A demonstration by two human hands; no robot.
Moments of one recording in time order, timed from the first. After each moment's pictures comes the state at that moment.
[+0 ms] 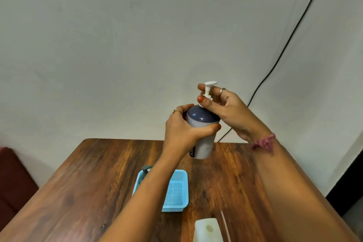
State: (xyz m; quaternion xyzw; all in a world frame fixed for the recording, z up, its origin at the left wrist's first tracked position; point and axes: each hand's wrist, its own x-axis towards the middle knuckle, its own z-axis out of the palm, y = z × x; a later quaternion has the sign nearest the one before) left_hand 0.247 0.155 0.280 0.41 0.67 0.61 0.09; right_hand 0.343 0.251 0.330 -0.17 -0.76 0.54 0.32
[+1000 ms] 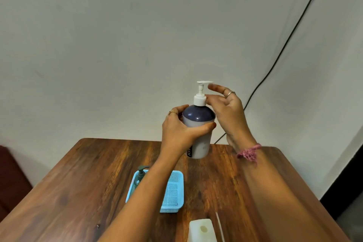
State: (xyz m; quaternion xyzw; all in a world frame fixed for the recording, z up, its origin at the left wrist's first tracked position) left_hand 0.248 0.163 0.272 0.39 0.66 0.63 0.08; right_hand 0.338 0.242 0.319 -0.21 -0.67 0.53 0.48
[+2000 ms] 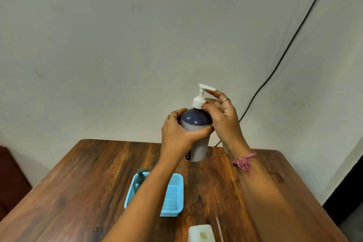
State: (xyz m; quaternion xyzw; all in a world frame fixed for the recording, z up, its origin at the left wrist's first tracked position) left_hand 0.243 0.170 0.266 0.38 0.67 0.64 0.07; right_hand 0.328 0.249 0.301 -0.17 -0.67 0.55 0.47
